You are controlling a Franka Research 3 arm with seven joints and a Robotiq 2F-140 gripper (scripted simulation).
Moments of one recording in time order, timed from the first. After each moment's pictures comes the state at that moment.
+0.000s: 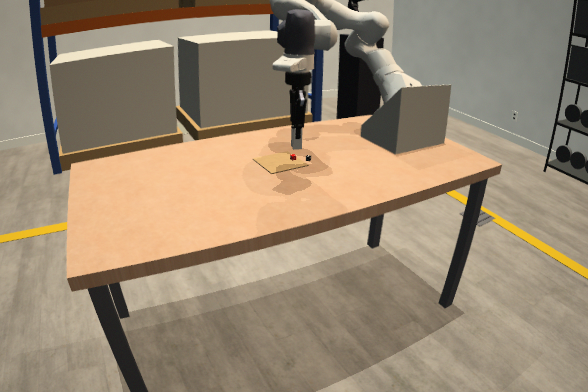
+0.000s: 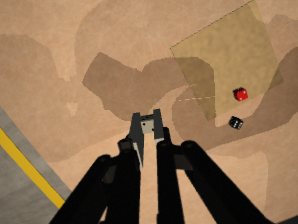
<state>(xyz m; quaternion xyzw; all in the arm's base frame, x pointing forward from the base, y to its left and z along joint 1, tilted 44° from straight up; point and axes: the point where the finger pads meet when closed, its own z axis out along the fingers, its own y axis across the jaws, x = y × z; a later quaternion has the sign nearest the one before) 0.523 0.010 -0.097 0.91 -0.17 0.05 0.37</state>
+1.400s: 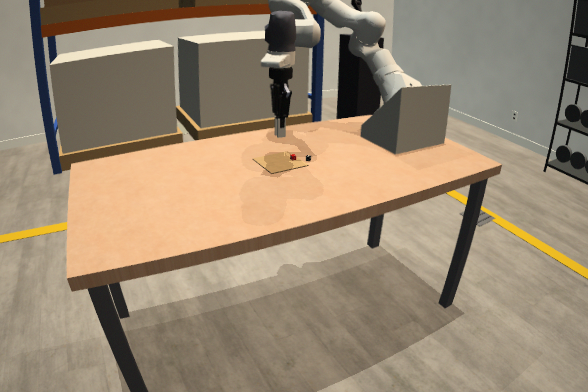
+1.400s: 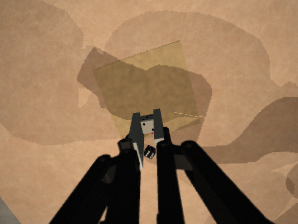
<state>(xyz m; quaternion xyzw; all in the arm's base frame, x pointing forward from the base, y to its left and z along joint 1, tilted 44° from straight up) 0.502 -0.090 -0.009 0.92 -0.07 0.01 0.38</state>
